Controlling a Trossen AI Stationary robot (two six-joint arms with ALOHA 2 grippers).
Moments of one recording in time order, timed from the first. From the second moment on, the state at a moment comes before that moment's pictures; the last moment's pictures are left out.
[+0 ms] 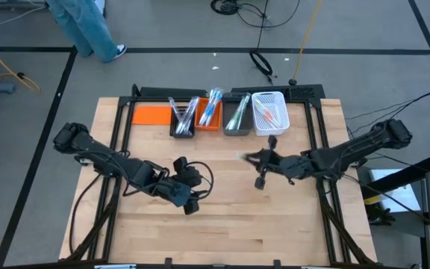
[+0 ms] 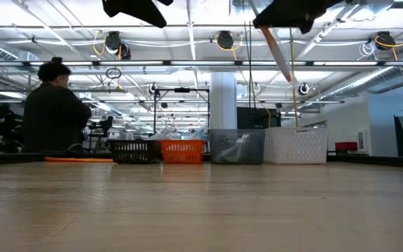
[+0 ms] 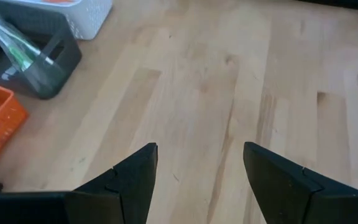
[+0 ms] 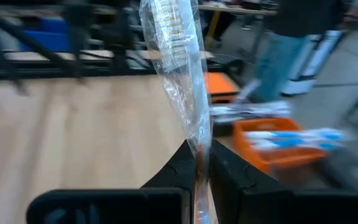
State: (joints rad) left arm -0.43 1.54 1.29 -0.60 -0.48 -0.53; right arm 0.32 1.17 0.78 0.04 0.62 0.12
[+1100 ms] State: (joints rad) left arm -0.43 1.54 1.29 -0.57 -0.51 -0.51; right arm -0.52 1.01 0.70 -0.16 0.33 0.04
